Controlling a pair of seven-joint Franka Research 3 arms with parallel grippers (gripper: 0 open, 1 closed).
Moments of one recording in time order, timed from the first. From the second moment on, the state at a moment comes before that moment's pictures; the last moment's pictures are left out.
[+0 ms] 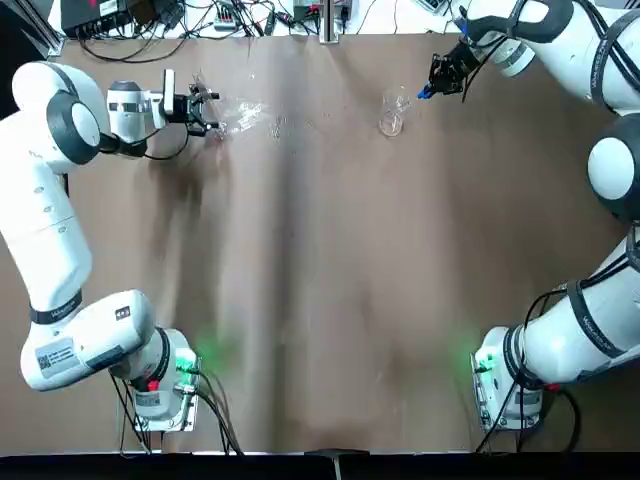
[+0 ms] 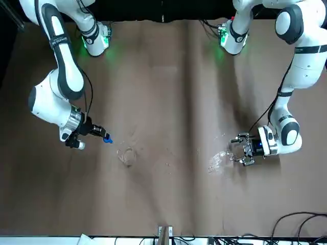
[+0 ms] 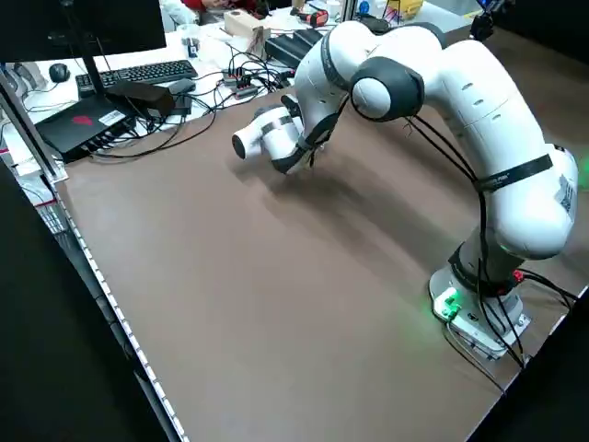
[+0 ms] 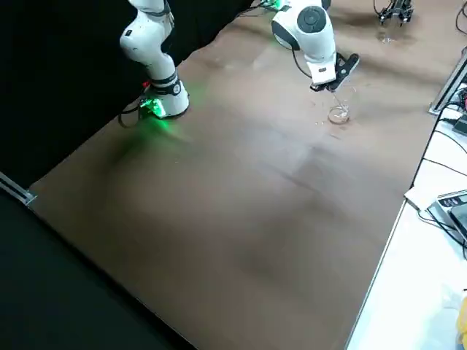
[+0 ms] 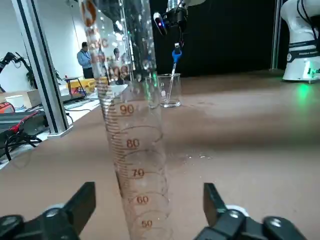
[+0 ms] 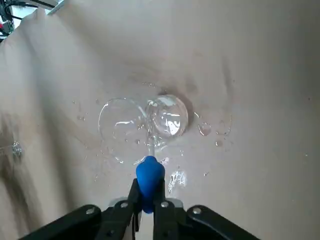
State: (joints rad) left arm 0.34 0.90 -0.15 -1.61 -1.26 1.70 2.61; right arm 0.24 0.27 -0.06 -1.98 0.72 2.30 -0.07
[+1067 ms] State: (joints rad) left arm 0.35 0.91 -0.14 -1.61 -1.28 1.70 2.59; right arm 0.24 0.27 -0.06 -1.98 0.72 2.30 -0.07
